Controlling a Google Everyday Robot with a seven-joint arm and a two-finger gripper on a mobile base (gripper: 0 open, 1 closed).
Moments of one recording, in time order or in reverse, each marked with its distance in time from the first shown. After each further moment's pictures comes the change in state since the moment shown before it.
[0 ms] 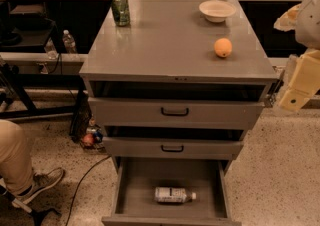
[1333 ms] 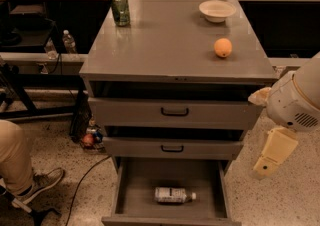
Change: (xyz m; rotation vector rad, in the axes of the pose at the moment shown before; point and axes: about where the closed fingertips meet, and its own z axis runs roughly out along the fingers) arm 0.020 0.089 0.112 -0.250 -0.114 0.089
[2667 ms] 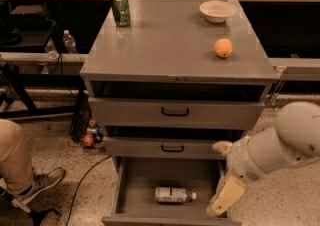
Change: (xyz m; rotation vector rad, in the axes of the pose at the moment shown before) arm 0.014 0.032 0.171 -0.131 -0.214 0.040
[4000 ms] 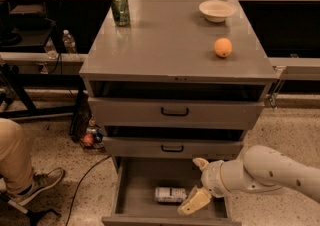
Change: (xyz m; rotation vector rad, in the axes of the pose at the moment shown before) arm 0.029 -0.033 0.152 0.023 -0.234 0.123
